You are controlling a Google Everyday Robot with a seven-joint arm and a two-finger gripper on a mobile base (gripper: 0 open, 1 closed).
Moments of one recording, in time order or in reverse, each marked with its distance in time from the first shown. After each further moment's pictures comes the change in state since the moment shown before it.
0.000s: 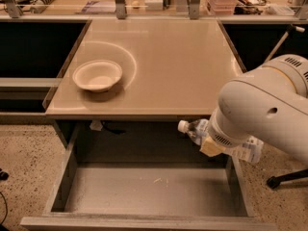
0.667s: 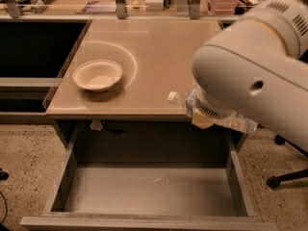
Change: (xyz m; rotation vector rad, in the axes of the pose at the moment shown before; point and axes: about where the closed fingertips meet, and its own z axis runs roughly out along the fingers) arm -0.055 -0.030 -0.071 0.161 -0.003 -0.043
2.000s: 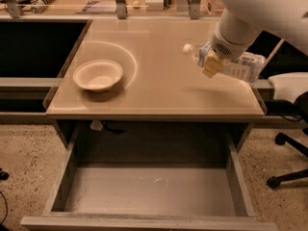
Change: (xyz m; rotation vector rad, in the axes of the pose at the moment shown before) arm -0.027 -0.141 0.032 0.008 -0.050 0.132
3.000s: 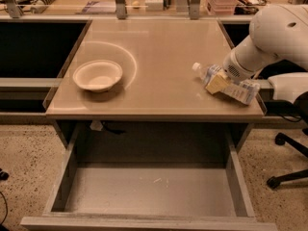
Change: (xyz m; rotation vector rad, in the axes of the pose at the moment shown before) arm 0.040 0.007 0.099 -0.196 -0.126 0.190
